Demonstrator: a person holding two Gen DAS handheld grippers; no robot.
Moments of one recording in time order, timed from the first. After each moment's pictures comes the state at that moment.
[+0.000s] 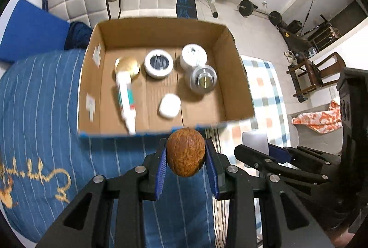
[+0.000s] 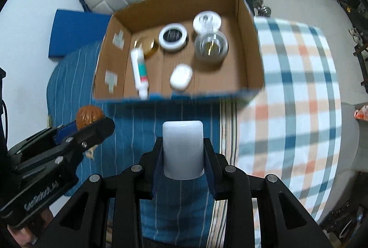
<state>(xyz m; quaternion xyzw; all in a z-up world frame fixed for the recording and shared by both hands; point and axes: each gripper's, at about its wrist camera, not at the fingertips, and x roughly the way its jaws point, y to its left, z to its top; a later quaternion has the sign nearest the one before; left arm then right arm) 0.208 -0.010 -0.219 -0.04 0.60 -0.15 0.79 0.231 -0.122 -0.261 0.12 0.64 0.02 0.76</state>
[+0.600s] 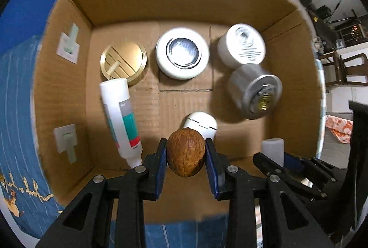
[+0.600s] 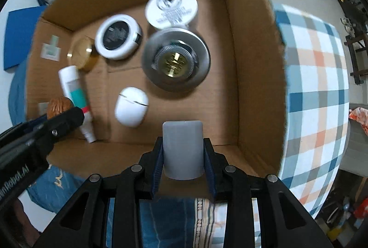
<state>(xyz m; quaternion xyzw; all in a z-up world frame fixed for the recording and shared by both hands) 0.325 -0.017 -0.353 -0.03 0.70 -0.09 0.71 0.338 -0.162 -0.400 0.09 0.71 -0.04 0.69</state>
